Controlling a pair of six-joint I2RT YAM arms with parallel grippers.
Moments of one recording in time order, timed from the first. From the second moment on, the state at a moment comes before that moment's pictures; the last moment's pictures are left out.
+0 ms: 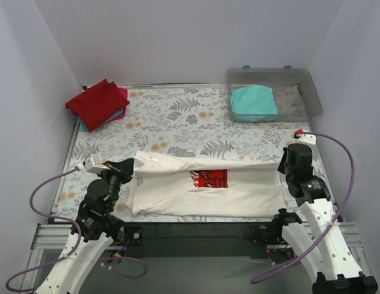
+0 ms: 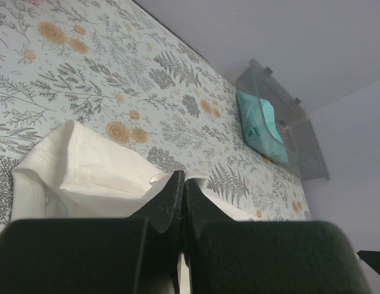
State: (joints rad) left arm -0.46 0.15 0.32 -0.25 -0.35 -0.80; right arm 0.17 0.64 0.65 -0.61 0.38 0.26
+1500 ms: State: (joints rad) left arm -0.57 1.27 0.46 0.27 -0.18 -0.75; right arm 0.23 1.31 0.60 -0.19 0.04 0.21
